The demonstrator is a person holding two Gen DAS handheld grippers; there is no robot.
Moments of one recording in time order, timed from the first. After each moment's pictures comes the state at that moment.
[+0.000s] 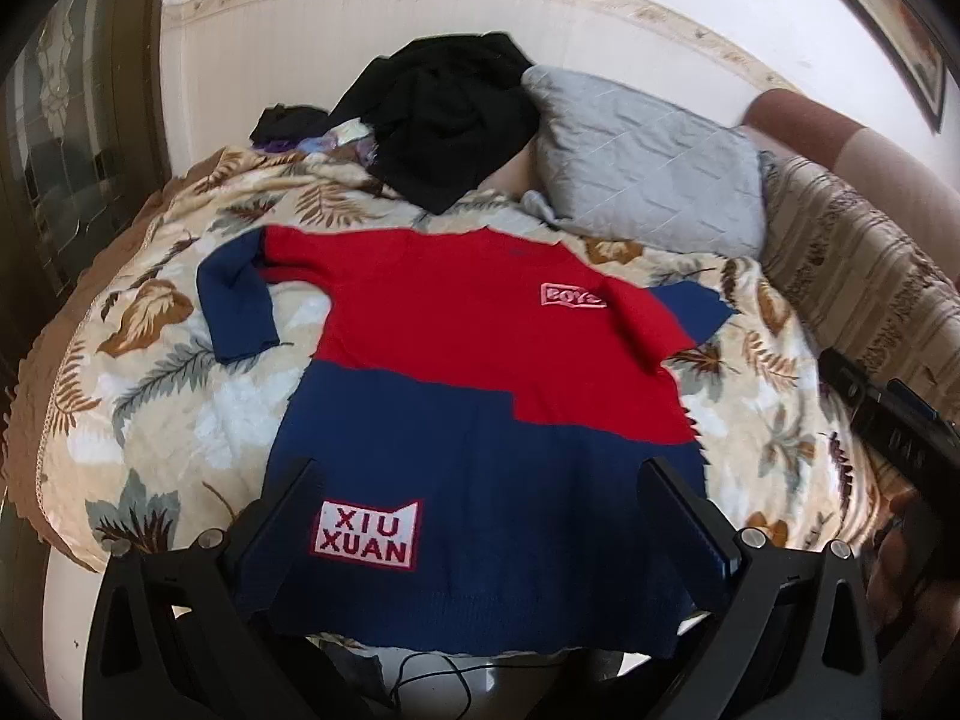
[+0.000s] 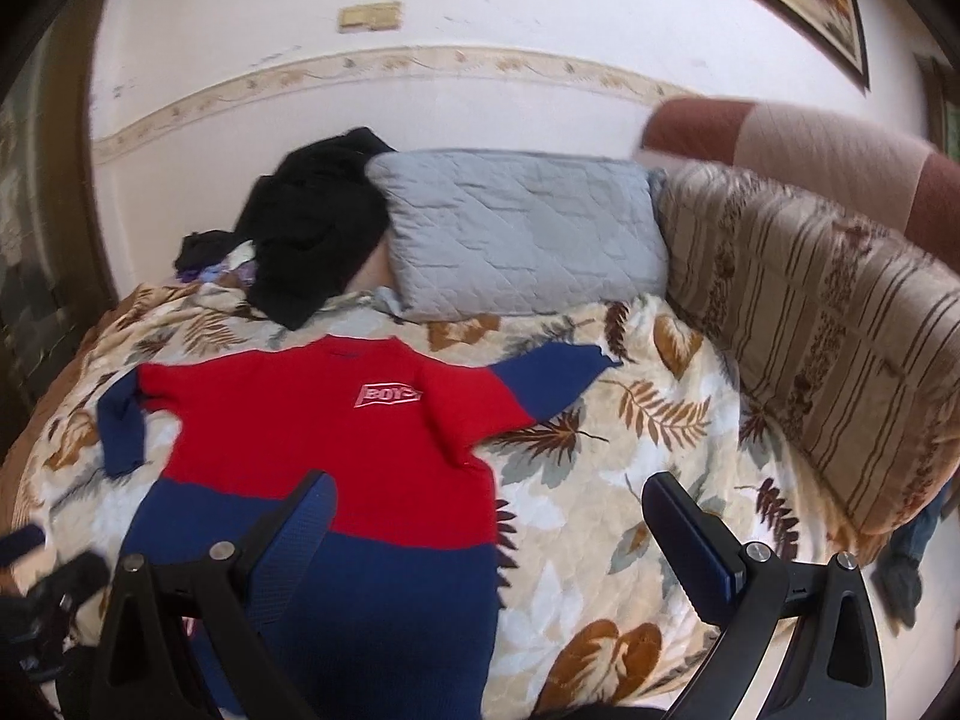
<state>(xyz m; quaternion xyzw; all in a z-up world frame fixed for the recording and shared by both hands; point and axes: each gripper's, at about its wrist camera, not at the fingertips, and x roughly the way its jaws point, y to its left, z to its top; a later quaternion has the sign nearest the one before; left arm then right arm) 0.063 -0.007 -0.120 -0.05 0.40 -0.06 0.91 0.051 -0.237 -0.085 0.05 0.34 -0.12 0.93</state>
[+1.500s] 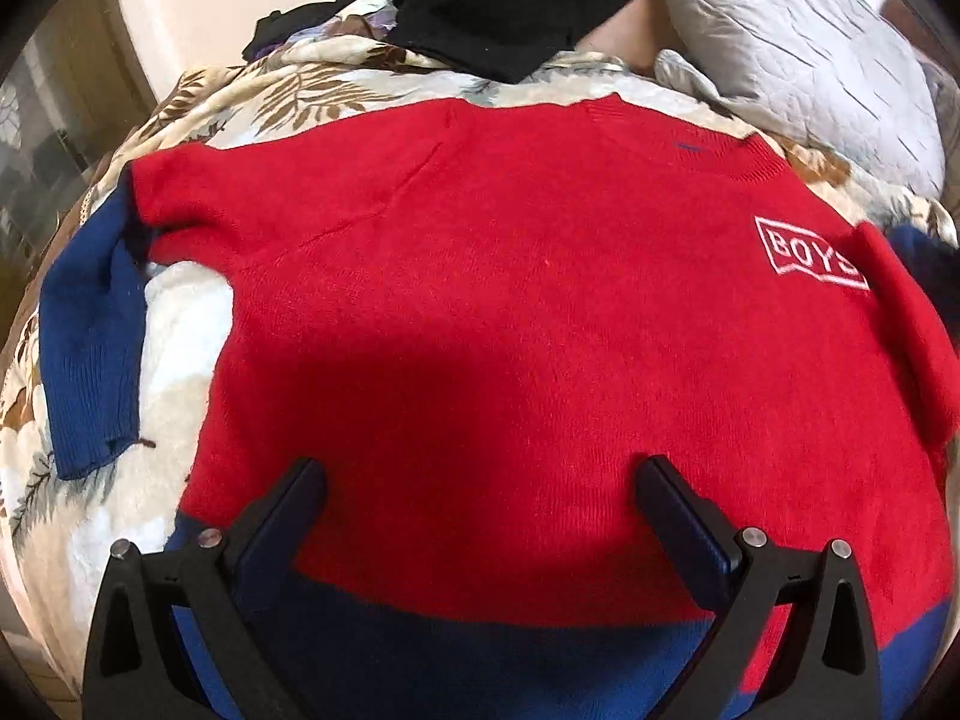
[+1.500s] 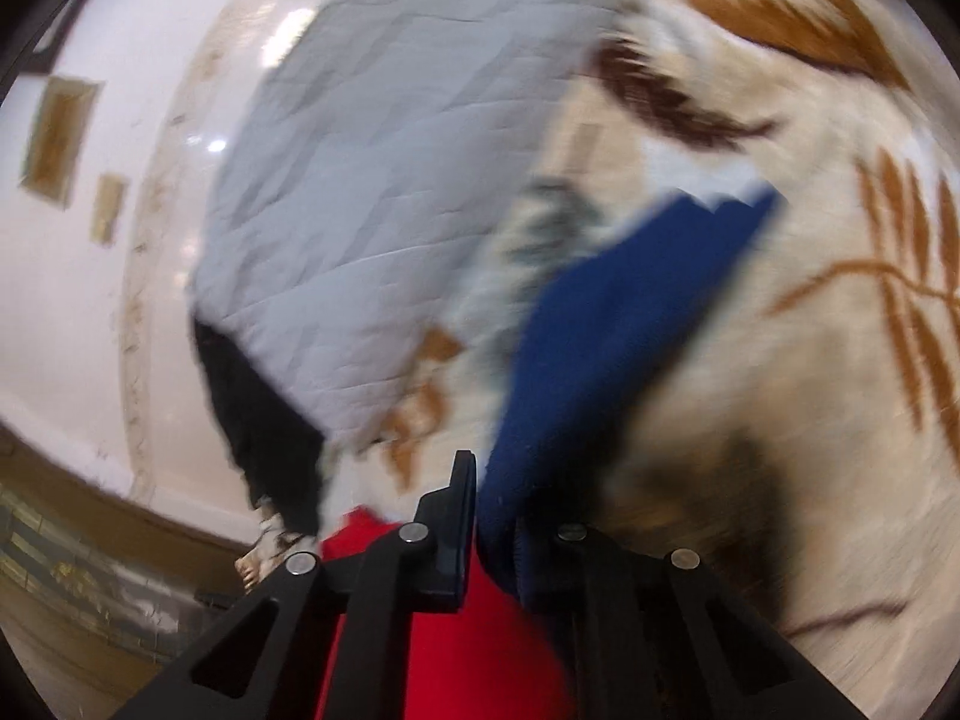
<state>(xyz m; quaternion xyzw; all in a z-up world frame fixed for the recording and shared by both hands) 0.286 -0.015 -0.290 0.01 0.51 0.03 0.86 0.323 -0.420 -0.276 0.49 0.31 0.02 0.81</state>
